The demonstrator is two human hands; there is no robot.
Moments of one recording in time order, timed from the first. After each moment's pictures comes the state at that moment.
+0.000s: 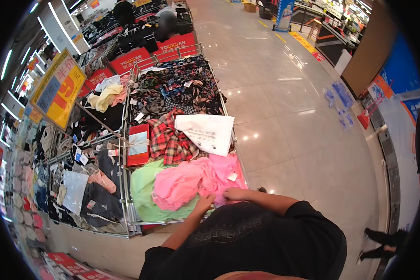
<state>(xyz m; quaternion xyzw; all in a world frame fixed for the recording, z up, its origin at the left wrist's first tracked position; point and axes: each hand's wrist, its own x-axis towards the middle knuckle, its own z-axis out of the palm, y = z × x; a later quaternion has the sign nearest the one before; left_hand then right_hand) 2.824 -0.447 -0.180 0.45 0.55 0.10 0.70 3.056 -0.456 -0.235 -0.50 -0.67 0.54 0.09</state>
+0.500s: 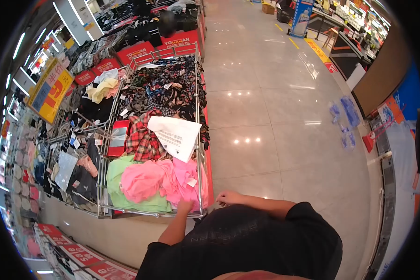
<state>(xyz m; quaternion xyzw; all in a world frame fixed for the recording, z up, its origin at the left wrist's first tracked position) 2.947 -0.494 -0.381 0.64 0.70 -0.09 0.30 3.294 -0.491 -0.172 -0.48 -0.49 0.73 0.09</state>
